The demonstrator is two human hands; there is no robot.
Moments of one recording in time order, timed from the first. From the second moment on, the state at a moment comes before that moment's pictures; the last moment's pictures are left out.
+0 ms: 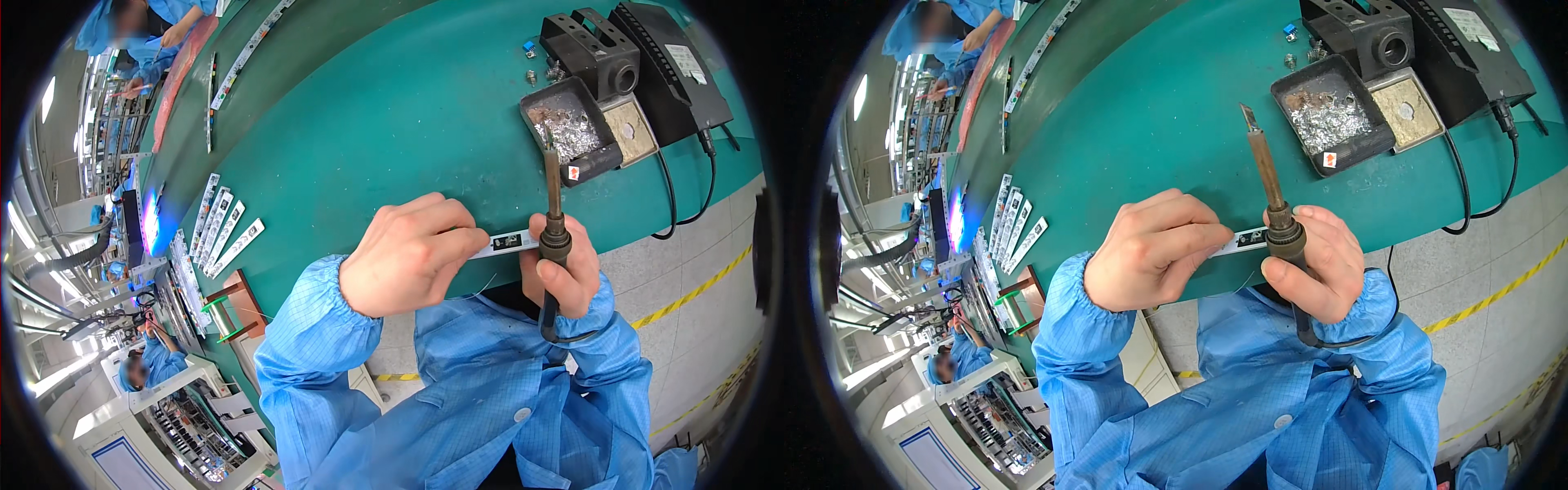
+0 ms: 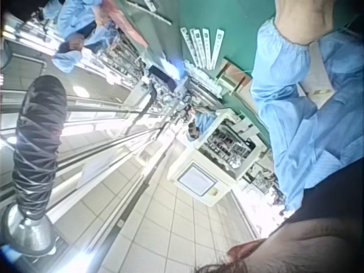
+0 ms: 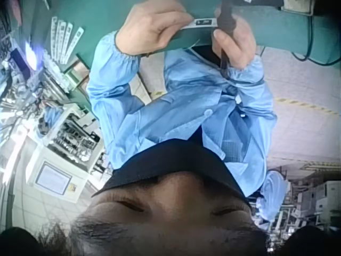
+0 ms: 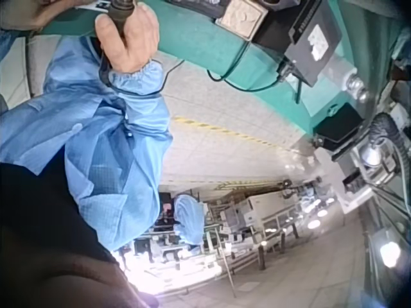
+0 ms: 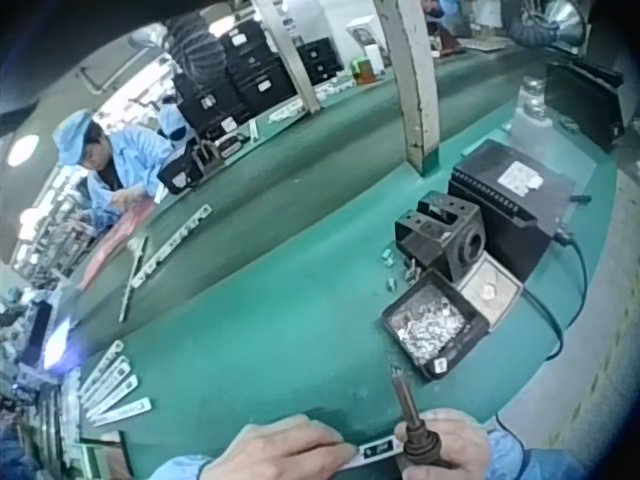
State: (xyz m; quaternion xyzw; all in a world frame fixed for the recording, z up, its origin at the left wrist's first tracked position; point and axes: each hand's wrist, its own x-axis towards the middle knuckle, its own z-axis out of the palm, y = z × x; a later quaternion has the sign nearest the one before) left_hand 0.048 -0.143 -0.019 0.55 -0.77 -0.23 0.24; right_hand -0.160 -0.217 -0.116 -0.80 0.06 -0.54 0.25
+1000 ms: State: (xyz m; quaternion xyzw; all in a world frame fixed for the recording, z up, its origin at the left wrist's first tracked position) left_hand 0.042 -0.117 -0.058 0.67 -0.68 0.00 0.31; right_hand -0.131 -0.209 -0.094 -0.85 0.21 -0.41 0.24
